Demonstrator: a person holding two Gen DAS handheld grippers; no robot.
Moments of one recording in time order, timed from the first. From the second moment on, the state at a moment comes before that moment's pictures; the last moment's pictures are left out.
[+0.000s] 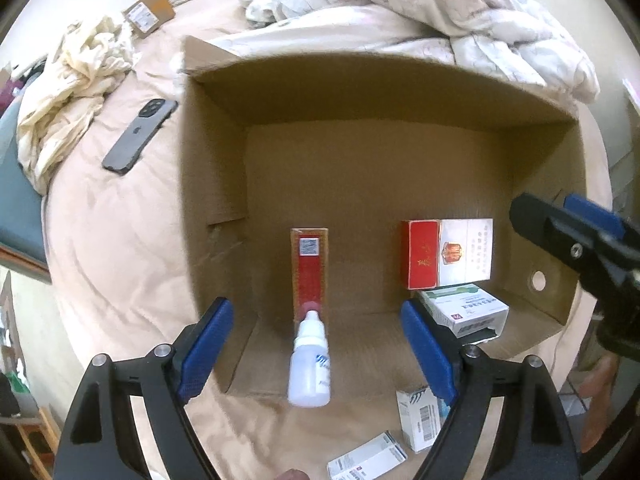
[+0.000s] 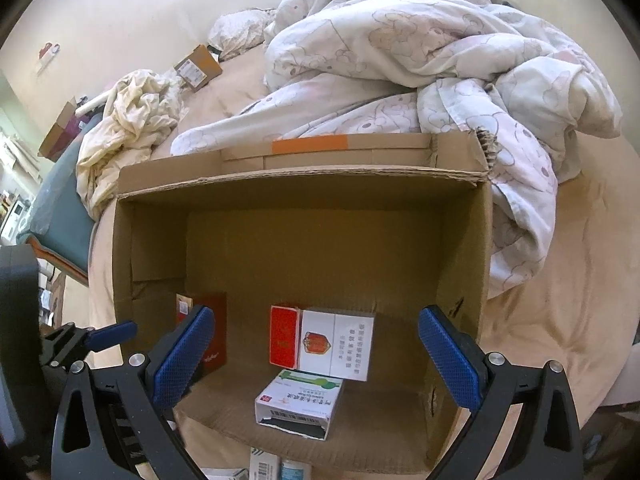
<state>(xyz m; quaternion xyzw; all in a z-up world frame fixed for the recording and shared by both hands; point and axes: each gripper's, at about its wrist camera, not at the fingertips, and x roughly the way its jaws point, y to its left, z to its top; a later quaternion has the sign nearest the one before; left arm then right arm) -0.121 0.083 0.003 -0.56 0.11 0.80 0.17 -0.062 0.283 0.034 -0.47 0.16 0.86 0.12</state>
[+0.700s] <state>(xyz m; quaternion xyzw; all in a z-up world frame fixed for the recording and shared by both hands) -0.037 0.017 0.012 -0.62 0.08 0.76 0.17 0.040 0.224 0.041 -0.50 0.11 0.86 0.04</state>
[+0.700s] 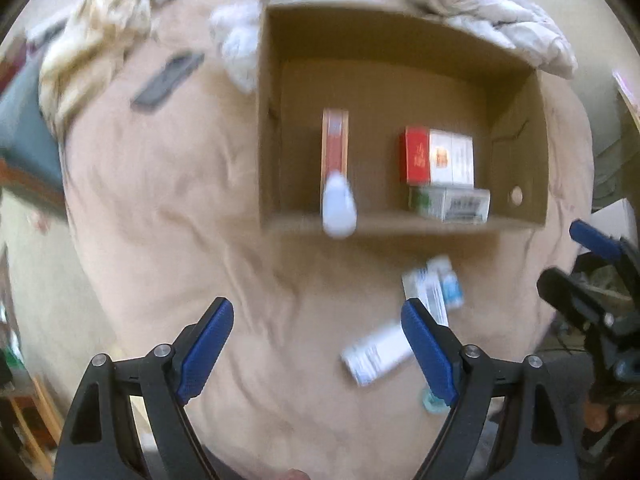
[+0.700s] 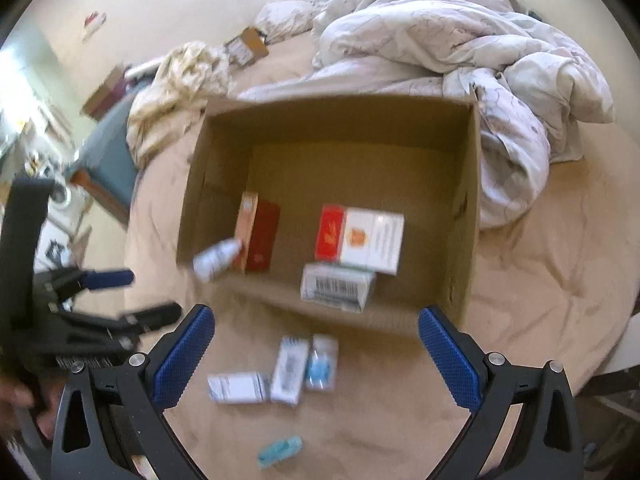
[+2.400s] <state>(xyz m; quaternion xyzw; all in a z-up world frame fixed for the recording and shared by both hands) -0.050 -0.027 -0.014 -0.65 0.01 0.75 0.12 0.000 0.169 -0.053 -0.63 0.14 0.76 0.02</state>
